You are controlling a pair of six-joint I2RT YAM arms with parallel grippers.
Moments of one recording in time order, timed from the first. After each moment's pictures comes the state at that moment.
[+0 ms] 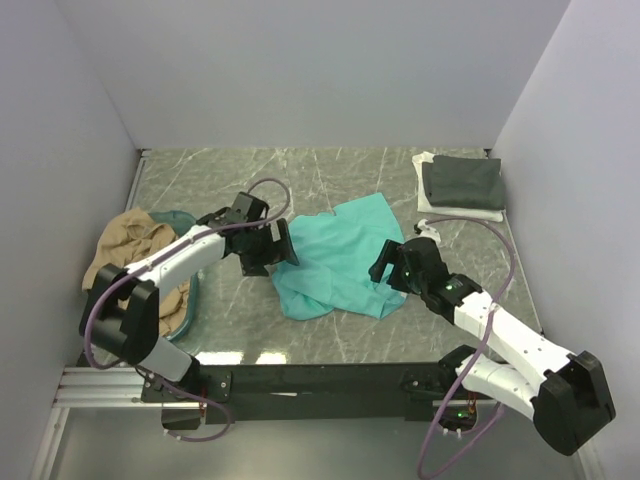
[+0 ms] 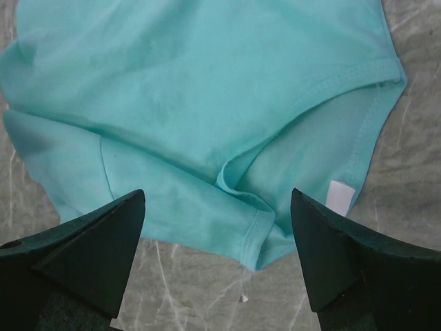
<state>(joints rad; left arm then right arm) -0.46 1.49 1.01 -0.58 0.24 -0.72 0.52 0.97 0.56 -0.32 0.15 0.73</state>
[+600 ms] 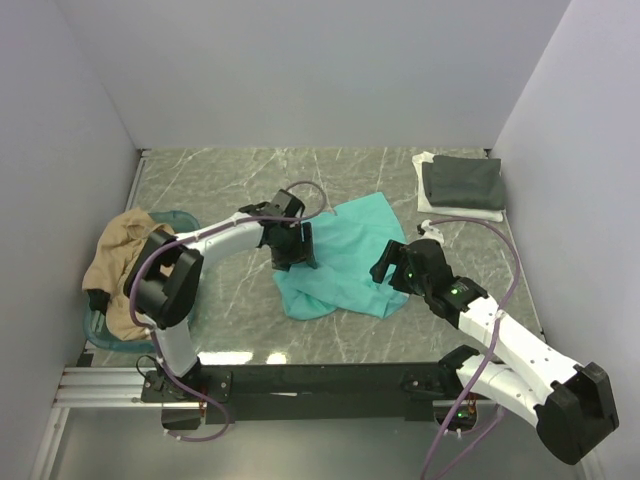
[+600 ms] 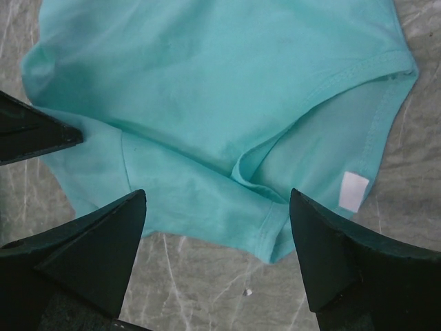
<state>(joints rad) -0.58 1.79 1.21 -0.54 0.19 -0.69 0.52 0.91 0.55 -0.35 0.14 0.73</state>
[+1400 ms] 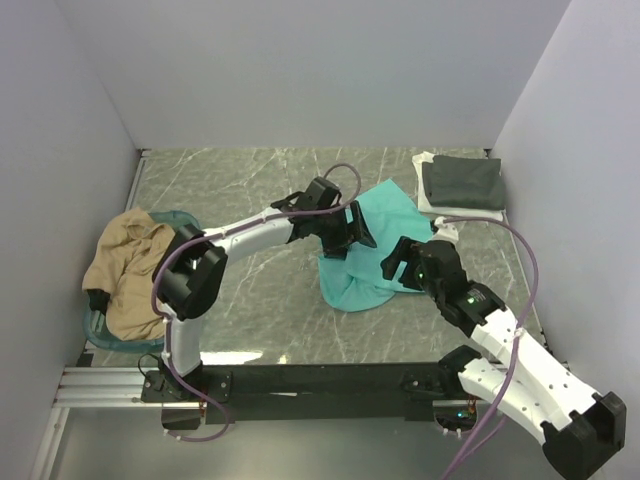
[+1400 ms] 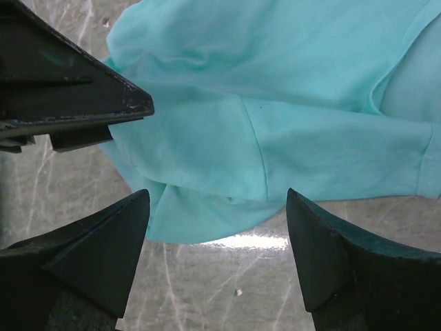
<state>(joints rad) -0.73 1.94 1.46 -0.29 0.41 -0.99 0.52 0.77 0.59 -0.44 0.22 0.68</state>
